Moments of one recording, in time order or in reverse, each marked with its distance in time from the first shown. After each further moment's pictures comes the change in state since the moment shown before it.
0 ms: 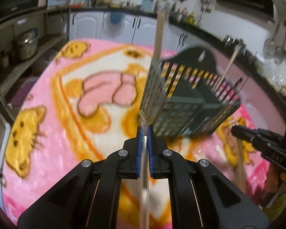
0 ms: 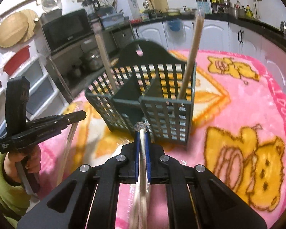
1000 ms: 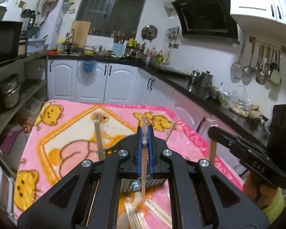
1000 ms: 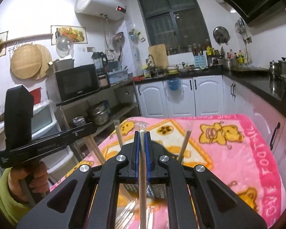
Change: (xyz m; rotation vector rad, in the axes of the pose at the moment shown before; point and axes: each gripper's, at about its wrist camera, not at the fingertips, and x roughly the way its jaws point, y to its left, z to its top) left arm -0.088 -0.078 0.084 0.116 -0.298 -0.163; right arm -0.105 0.016 0.066 -0.035 -0.426 -0.021
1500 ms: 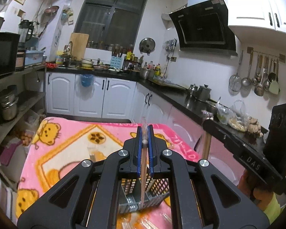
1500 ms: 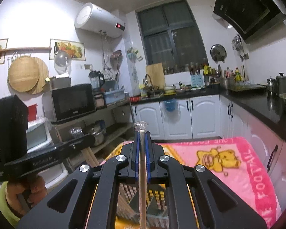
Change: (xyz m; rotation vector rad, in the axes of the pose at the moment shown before) left arm 0.004 -0.006 0.041 0.005 -0.092 -0.006; right arm 0.009 -0.003 0.047 -0.019 -0.151 -0.033
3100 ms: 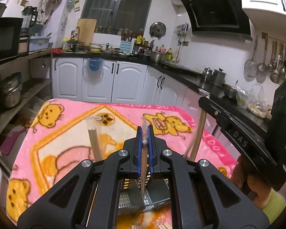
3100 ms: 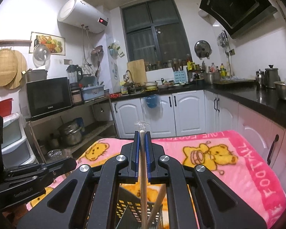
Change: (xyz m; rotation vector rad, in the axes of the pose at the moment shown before) left arm 0.067 0.028 -0.055 -0.004 0.107 0.078; right arm 0.082 -0.033 -0.055 0.010 0.019 -0.145
